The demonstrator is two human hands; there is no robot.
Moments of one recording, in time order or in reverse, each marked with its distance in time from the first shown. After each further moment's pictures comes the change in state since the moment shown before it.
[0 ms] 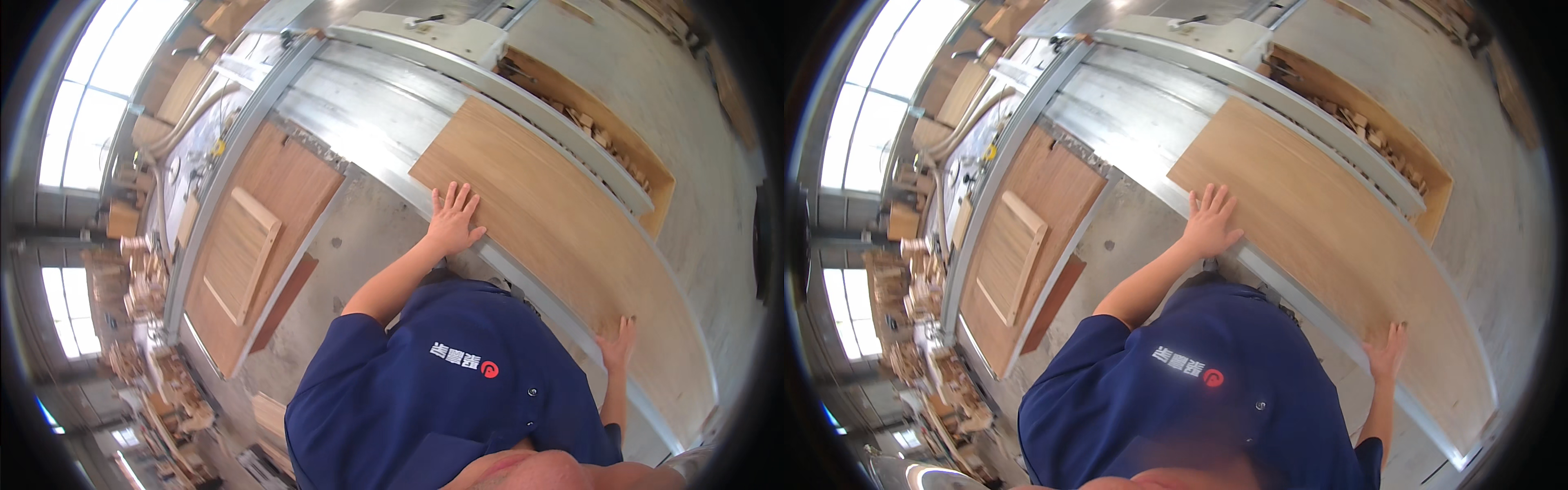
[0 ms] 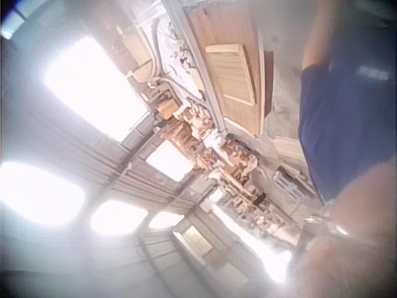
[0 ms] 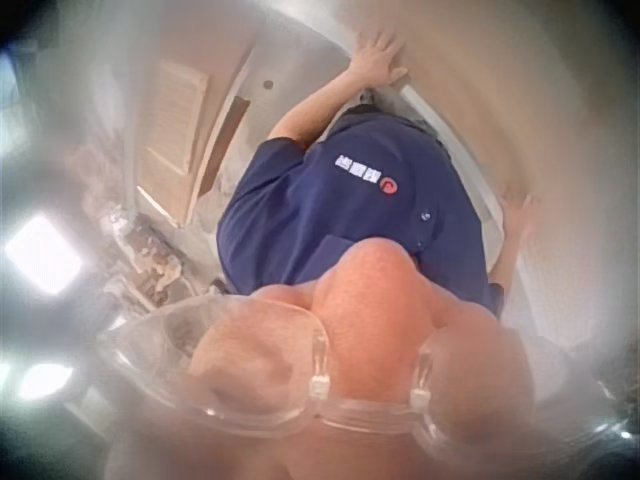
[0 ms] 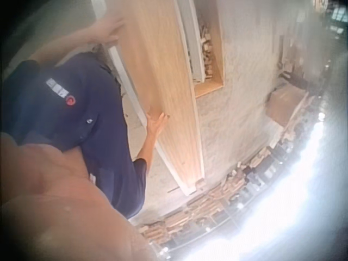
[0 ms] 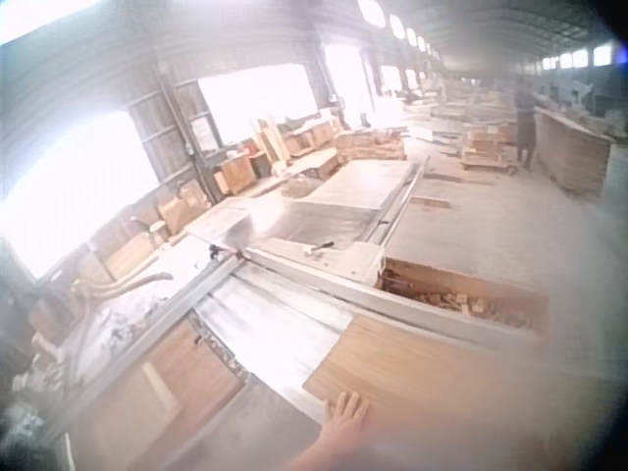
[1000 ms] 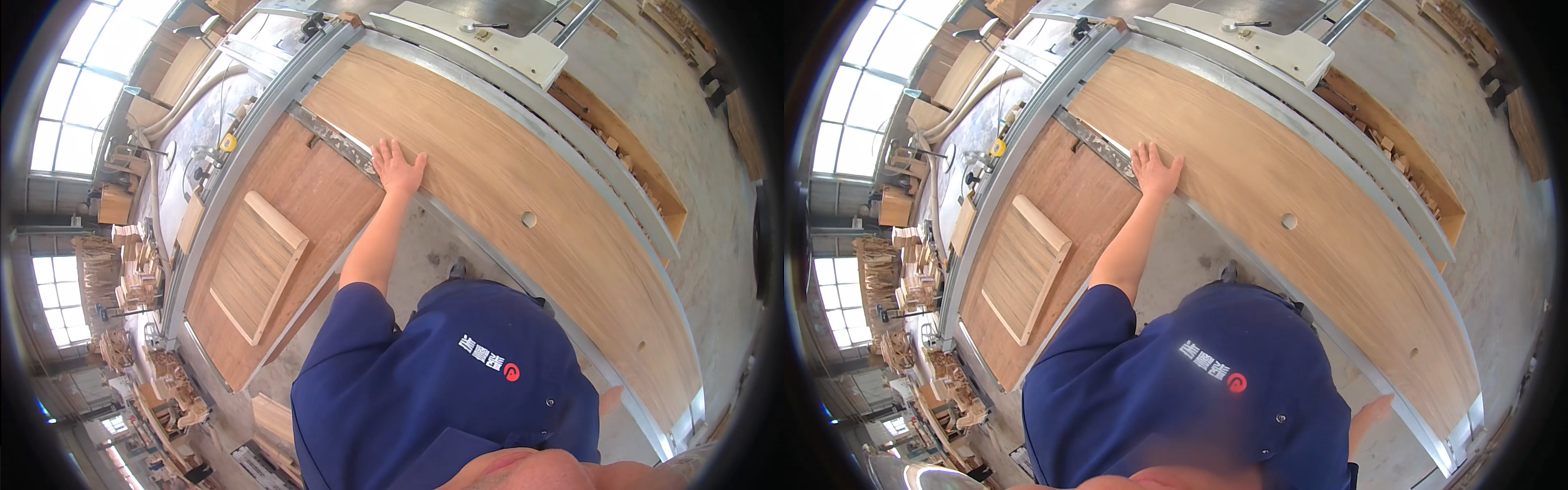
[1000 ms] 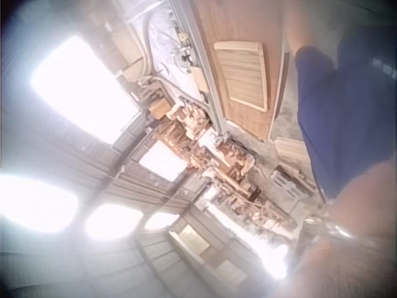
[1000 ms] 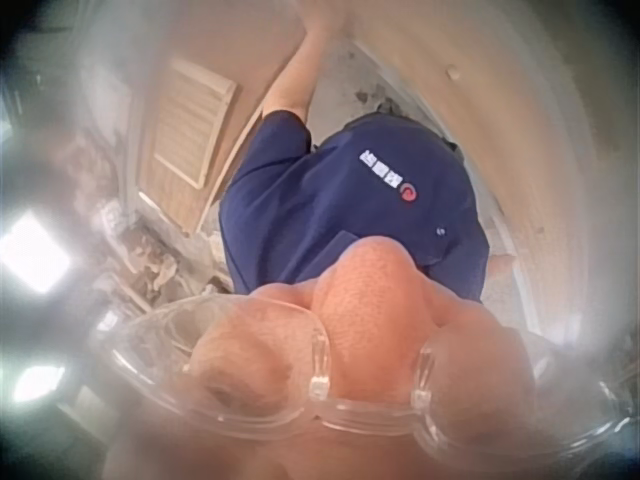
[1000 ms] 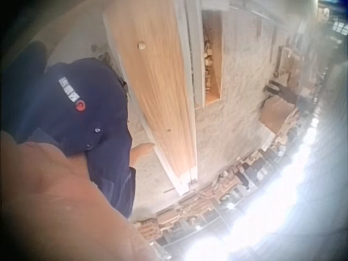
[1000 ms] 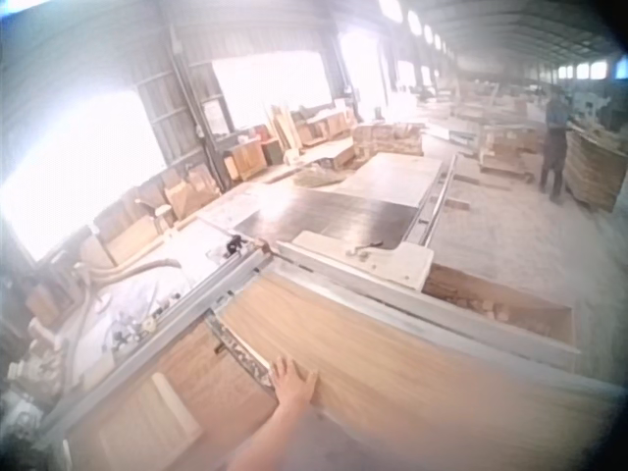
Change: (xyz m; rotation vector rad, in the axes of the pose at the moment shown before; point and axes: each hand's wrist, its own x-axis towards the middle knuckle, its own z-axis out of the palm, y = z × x) left_hand 0.089 -0.290 -0.067 -0.167 0.354 -0.646; right_hand -0.086 0.018 0.113 0.334 0.338 0.917
